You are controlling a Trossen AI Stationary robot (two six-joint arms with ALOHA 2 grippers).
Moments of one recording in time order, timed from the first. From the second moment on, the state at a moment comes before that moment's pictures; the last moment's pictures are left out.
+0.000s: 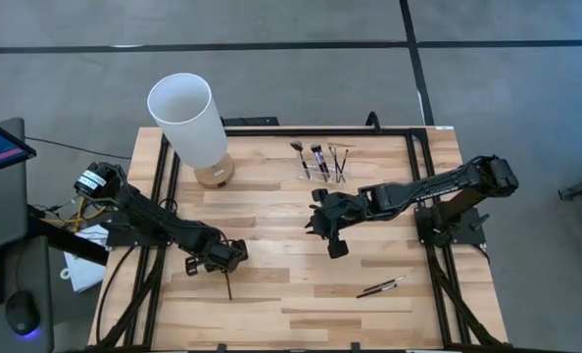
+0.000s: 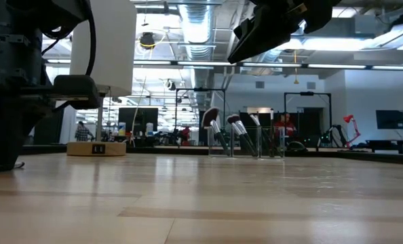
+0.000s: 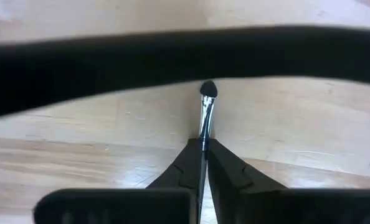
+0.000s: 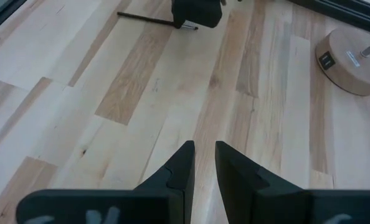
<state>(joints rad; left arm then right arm) -0.47 1.53 0.69 -0.51 0.01 -2.23 0.15 1.51 1.06 -0.30 0.00 -0.29</state>
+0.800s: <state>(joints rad) -0.42 1.34 0.69 -0.51 -0.35 -2.02 0.00 1.55 0.93 -0.05 -0.43 -0.18</state>
